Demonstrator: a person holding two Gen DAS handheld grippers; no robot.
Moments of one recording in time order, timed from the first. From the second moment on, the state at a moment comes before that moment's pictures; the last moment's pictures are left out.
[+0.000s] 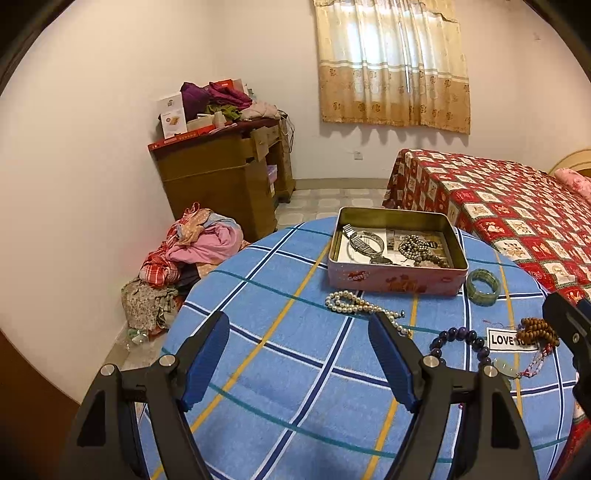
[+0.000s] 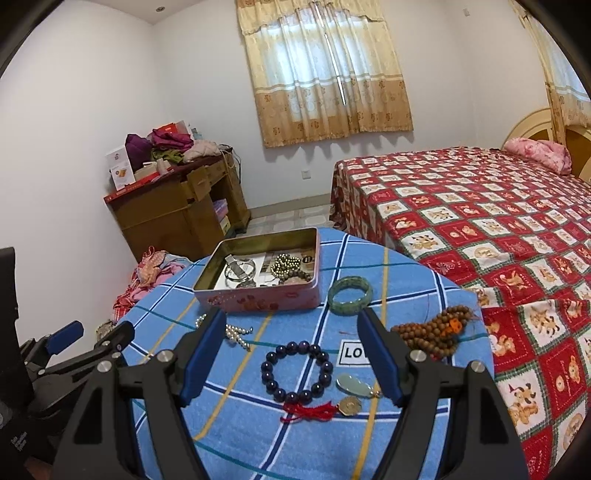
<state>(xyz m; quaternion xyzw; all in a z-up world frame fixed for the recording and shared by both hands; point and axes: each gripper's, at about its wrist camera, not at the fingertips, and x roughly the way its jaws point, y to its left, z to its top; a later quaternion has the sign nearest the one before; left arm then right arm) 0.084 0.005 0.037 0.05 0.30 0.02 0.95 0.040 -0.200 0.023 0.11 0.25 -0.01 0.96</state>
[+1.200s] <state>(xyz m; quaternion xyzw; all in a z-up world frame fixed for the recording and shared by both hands) 0.068 0.035 -0.023 0.02 0.37 -0.04 0.93 0.048 -0.219 -0.035 0.09 0.35 0.03 0.93</state>
